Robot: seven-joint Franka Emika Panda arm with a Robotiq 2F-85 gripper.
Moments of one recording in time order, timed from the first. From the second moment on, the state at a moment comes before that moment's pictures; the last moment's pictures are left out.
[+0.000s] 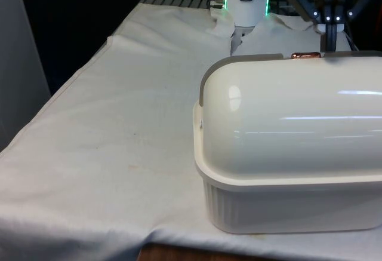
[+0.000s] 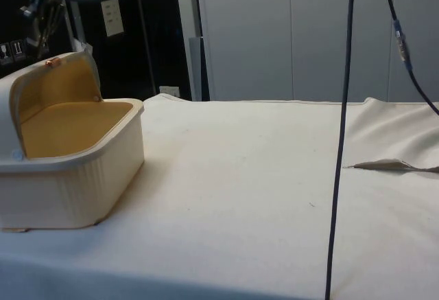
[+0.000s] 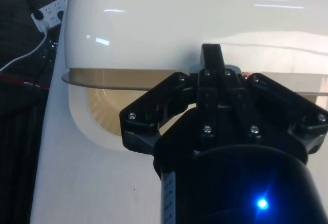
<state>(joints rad) 0.25 0.46 -0.09 -1.61 0.01 2.61 -0.06</state>
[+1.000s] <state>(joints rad) 0.25 0.46 -0.09 -1.61 0.01 2.55 -0.07</state>
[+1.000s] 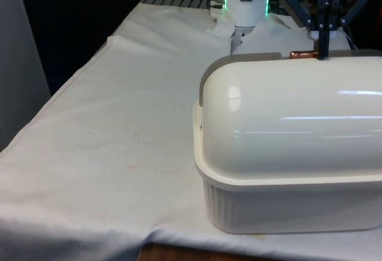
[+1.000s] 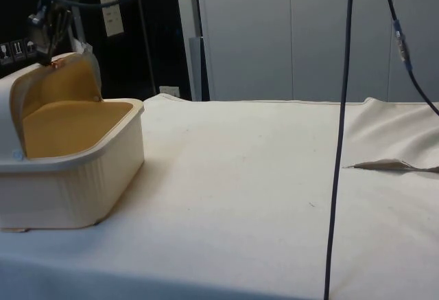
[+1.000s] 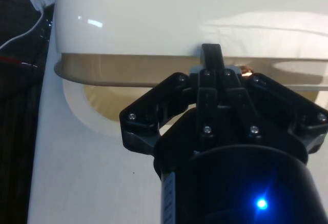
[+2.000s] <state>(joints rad) 0.24 0.43 -0.10 -1.63 0.01 2.38 -0.08</state>
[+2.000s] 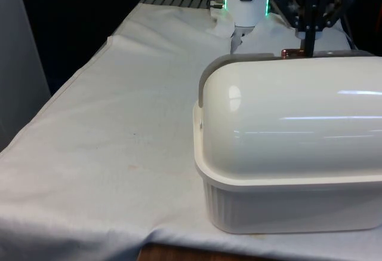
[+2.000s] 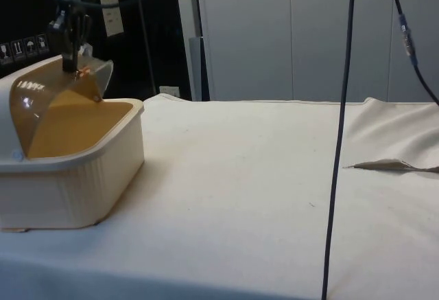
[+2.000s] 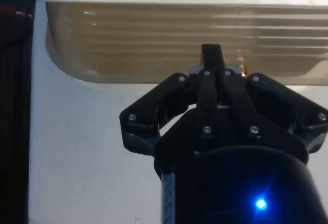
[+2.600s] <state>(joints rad) 0.25 0.42 -0.10 -1.63 0.01 2.23 -0.08</state>
